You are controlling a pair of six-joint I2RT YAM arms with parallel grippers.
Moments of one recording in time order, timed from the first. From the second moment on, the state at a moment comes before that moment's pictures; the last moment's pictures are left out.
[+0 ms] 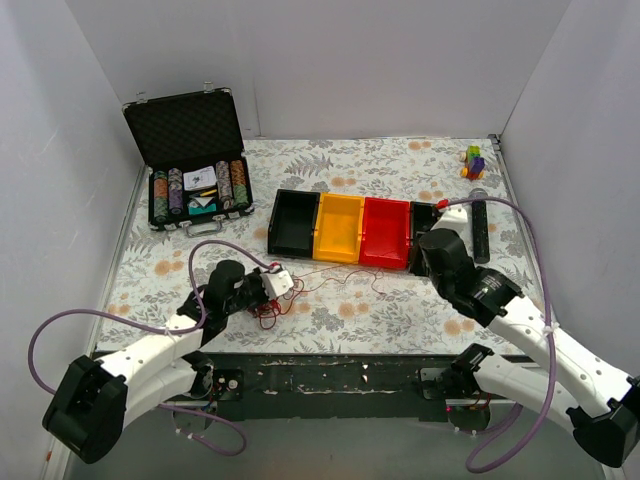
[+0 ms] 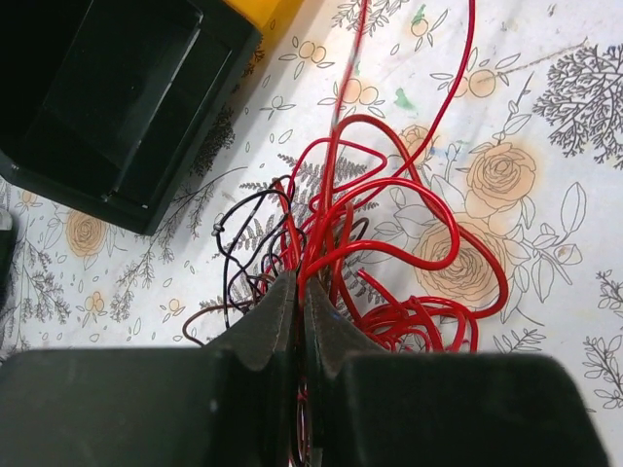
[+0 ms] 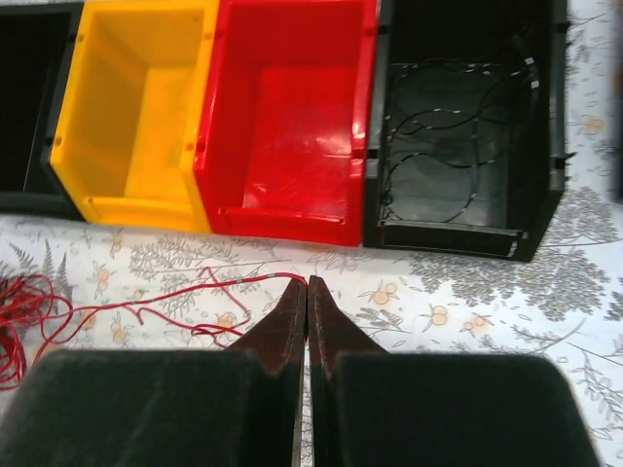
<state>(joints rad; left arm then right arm) -0.54 0.93 0.28 0.09 0.24 0.62 0.76 0.83 0.76 -0.54 0.50 0.56</state>
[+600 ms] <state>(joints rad) -0.55 0.89 0.23 0.10 0.17 0.68 0.41 0.80 0.94 -0.72 0.59 0.52</state>
